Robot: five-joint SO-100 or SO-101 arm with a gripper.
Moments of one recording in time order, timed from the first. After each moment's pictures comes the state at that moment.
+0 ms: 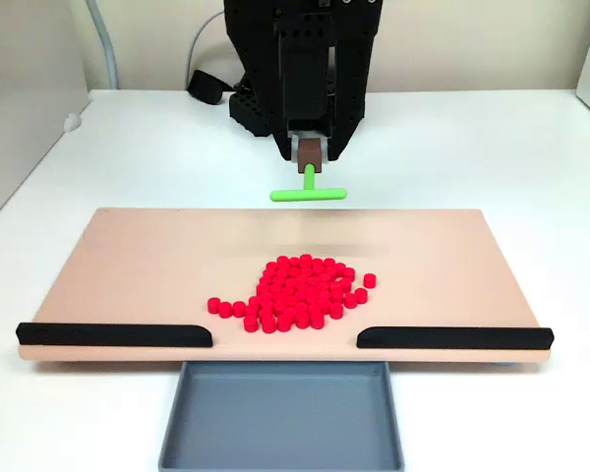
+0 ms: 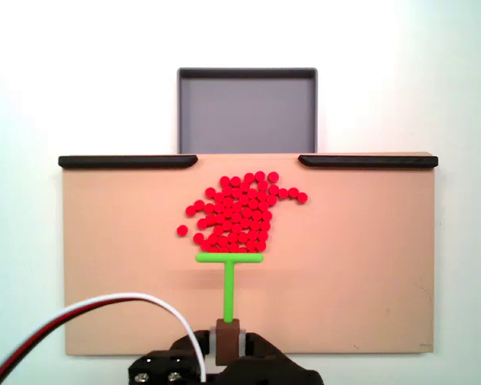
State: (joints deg) arm -0.9 99.1 102.7 81.1 -85.2
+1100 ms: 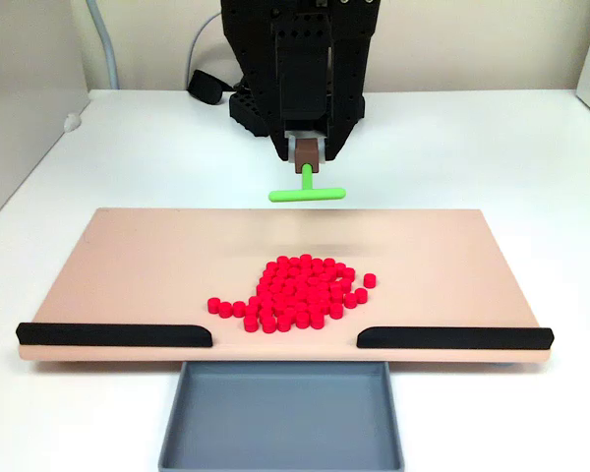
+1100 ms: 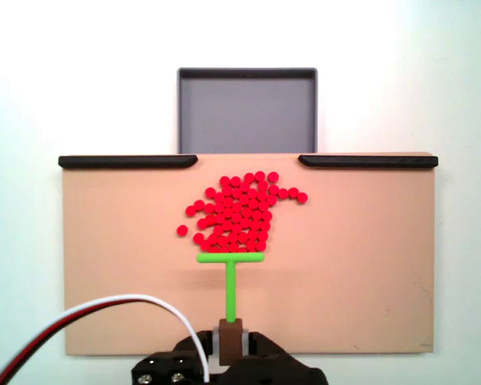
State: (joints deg) arm -0.4 99.1 102.7 81.1 -87.0
